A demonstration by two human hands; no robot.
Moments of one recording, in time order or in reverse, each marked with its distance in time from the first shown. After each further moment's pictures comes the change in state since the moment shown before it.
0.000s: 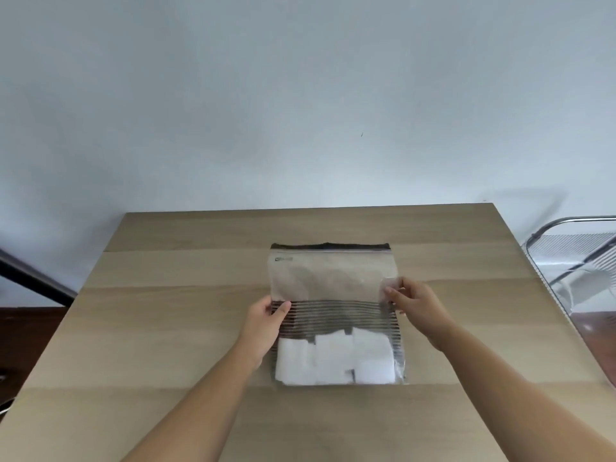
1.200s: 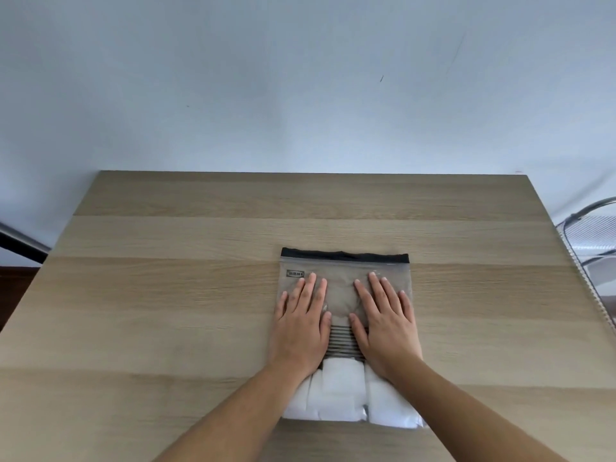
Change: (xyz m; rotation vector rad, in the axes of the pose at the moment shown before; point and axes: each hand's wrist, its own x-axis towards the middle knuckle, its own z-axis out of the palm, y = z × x) left_hand 0.004 -0.064 0.074 1.141 0.005 0.453; right_hand 0.005 0.082 0.077 -1.053 0.066 -0.241
